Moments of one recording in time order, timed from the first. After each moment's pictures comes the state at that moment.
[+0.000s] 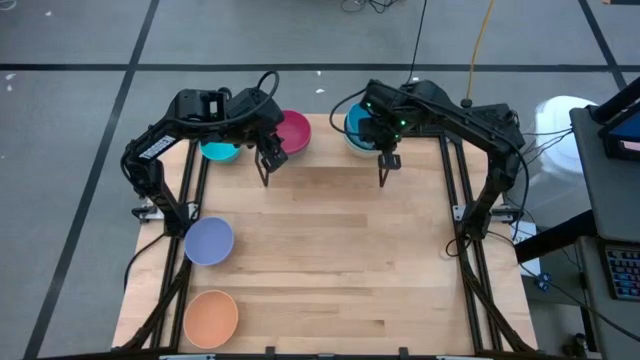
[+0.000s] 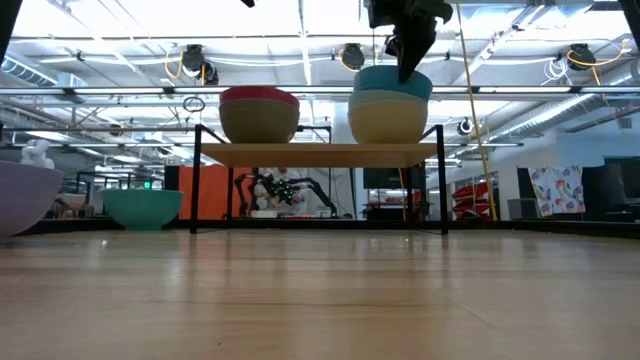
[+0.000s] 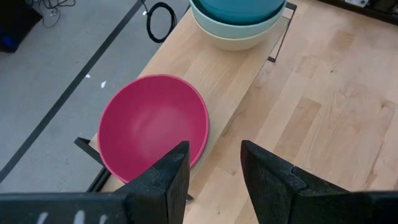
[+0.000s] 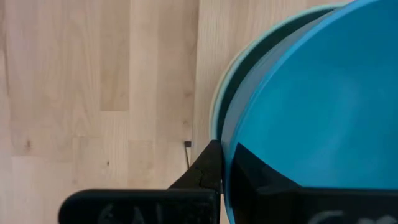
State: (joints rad) left arm 0.20 1.72 2.35 -1.57 -0.31 -0.22; right arm -0.47 1.73 1.98 -1.51 -0.03 -0.52
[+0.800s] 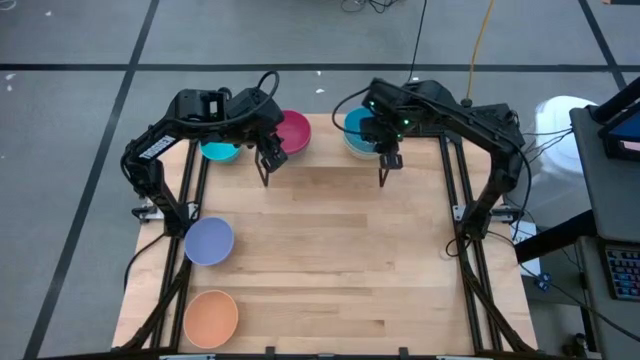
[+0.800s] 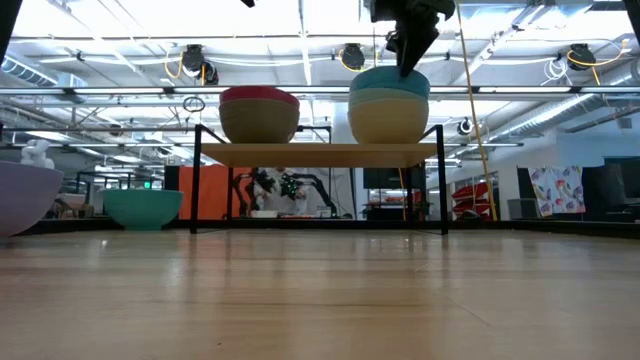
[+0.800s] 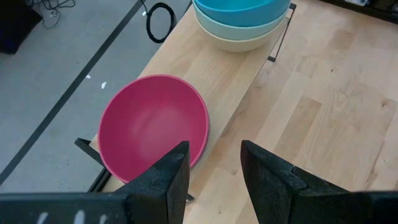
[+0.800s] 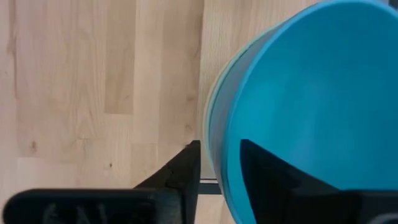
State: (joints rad) left arm 0.20 1.72 2.35 -1.57 -0.31 -0.21; right arm -0.47 1.71 1.98 -1.50 -0.05 -0.53
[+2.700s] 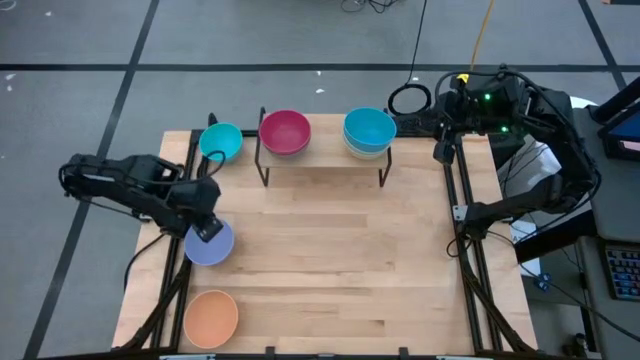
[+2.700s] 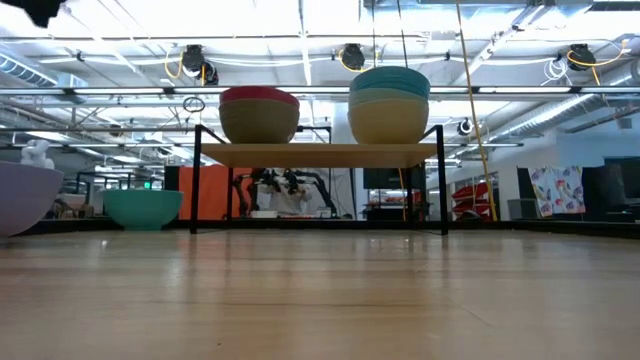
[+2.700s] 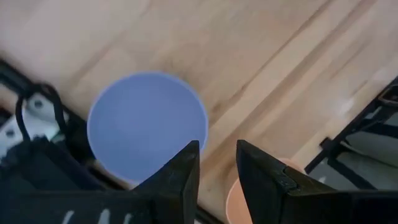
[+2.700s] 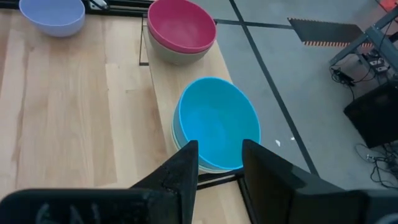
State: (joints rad) left arm -0.22 1.05 1.31 -1.57 0.07 -1.05; right arm -0.41 1.26 1.97 -1.38 0.08 -0.30
